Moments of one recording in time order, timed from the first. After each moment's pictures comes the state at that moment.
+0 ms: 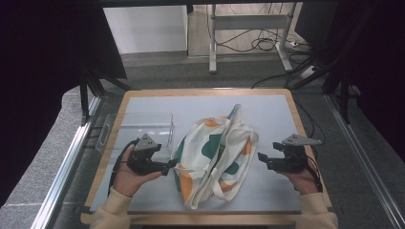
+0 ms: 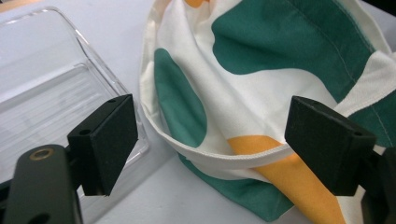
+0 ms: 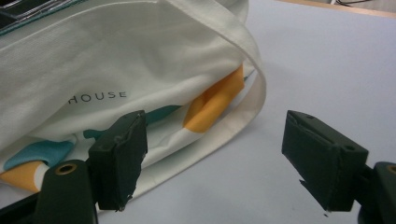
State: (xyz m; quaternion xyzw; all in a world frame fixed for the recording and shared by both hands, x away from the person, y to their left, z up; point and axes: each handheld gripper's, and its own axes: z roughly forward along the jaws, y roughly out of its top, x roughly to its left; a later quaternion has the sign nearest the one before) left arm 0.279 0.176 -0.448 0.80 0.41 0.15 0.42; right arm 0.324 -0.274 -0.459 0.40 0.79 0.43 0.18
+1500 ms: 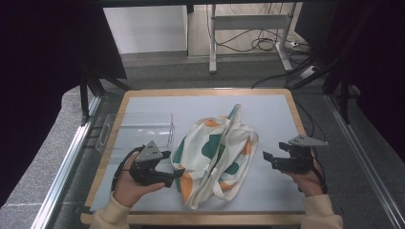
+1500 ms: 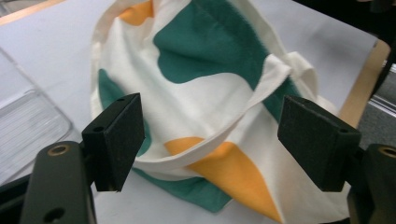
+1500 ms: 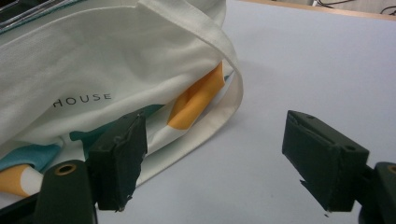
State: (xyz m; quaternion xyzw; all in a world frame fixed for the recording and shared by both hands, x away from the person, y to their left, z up) left arm 0.247 0.154 -0.429 0.83 0.33 0.13 0.44; right arm 0.321 -0.286 -0.457 0.42 0.77 0.43 0.19
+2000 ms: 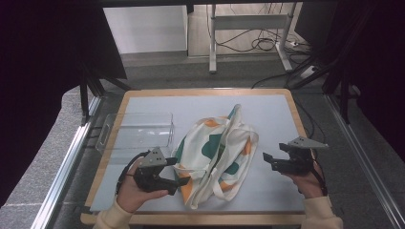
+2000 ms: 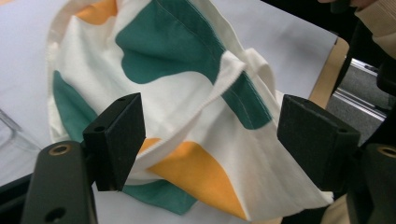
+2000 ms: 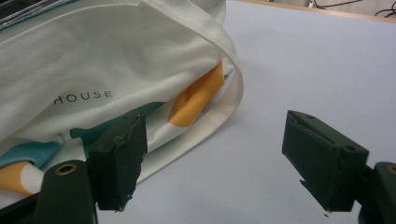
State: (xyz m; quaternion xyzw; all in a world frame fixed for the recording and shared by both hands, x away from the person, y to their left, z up) left arm 0.235 0.143 -0.433 0.83 0.31 0.09 0.45; right arm 0.315 -0.284 -0.457 0.42 0.77 0.43 0.20
